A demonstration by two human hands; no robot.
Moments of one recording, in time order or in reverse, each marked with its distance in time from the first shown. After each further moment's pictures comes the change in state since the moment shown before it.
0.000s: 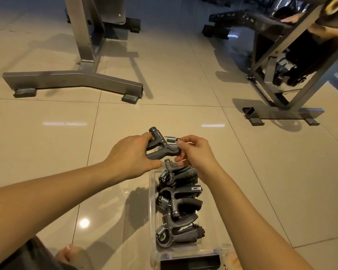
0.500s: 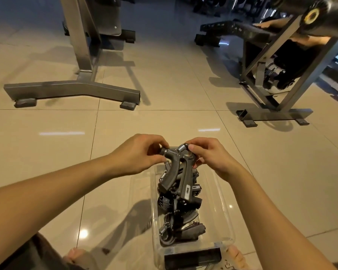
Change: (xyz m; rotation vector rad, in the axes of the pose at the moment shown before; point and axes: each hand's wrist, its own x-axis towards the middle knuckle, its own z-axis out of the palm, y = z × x) left_hand -0.008 0.004 -0.023 -0.385 -0.097 0.265; right_hand -0.024 -0.011 -0.048 -0.197 -0.184 -0.161
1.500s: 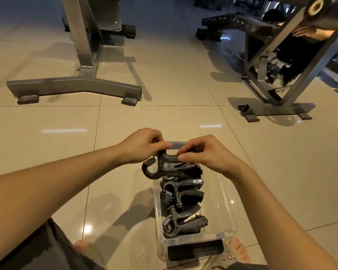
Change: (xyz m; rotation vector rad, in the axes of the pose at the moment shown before) left_hand 0.018 -0.015 0.008 0.022 -0.041 -0.144; right_hand -0.027 -0.019 0.011 -0.143 -0.166 -0.090
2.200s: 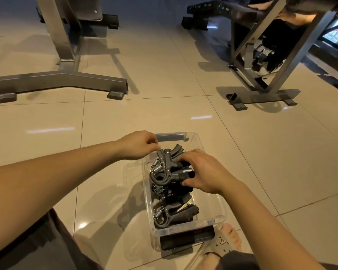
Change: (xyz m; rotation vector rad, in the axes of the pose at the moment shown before) left_hand 0.021 -0.005 0.031 0.115 -0.232 -0.099; right_hand -0.031 0.072 0.013 -0.885 0.013 -0.063
